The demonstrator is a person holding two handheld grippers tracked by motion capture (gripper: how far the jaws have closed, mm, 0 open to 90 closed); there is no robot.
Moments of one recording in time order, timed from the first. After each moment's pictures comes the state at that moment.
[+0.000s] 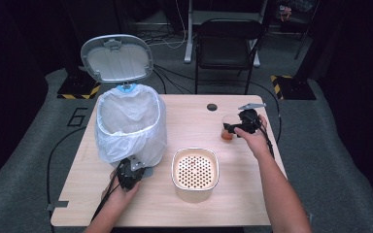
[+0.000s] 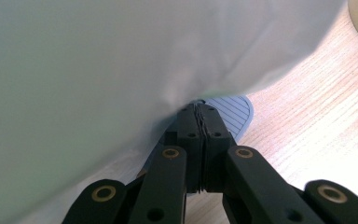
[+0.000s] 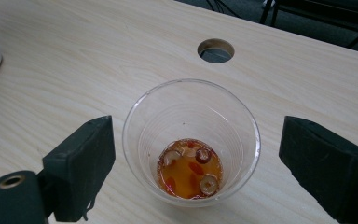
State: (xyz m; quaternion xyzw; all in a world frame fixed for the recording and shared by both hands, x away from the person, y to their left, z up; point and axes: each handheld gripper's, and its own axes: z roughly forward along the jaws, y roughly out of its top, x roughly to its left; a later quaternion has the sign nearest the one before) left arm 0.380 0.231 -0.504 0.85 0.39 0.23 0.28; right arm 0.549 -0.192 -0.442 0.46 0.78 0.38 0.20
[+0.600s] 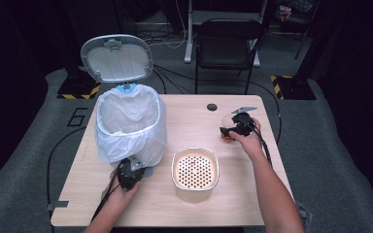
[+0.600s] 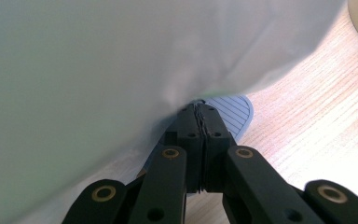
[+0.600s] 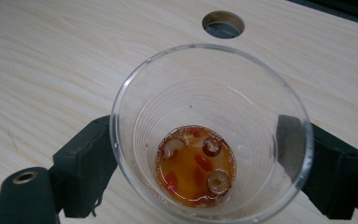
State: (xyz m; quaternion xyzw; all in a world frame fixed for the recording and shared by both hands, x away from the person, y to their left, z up) left arm 0.381 0.231 -0.504 0.85 0.39 0.23 0.28; right arm 0.558 -0.177 -0.467 0.46 0.79 0.35 0.20
